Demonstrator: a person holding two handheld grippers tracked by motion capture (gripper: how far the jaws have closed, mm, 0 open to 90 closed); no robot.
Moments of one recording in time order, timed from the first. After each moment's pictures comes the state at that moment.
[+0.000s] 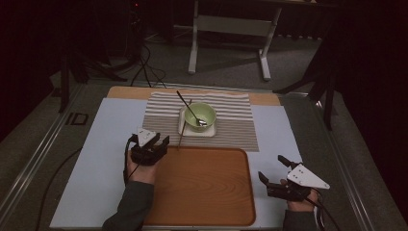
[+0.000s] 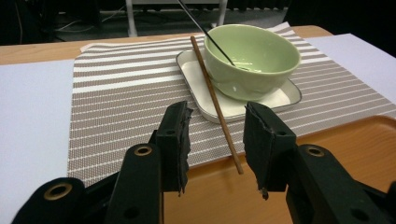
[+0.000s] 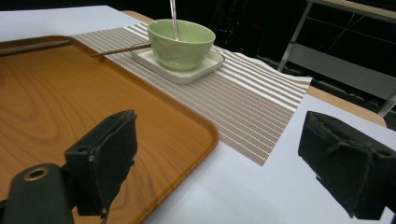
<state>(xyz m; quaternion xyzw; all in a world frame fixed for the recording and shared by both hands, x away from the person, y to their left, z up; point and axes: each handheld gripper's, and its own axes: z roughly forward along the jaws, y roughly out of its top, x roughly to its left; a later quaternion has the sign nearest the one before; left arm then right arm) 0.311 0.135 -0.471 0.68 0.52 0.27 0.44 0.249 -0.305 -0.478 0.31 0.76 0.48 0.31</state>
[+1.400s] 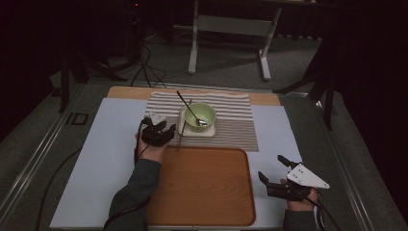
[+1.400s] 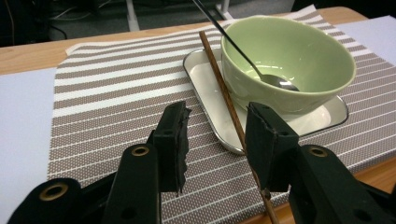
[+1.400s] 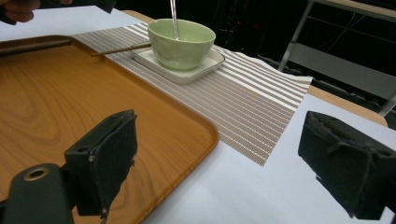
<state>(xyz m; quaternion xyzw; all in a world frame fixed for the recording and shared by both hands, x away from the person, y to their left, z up) 0.380 0.121 -0.484 0.70 0.52 0.26 0.41 0.250 -0.305 -0.479 0.31 0.76 0.48 0.31</state>
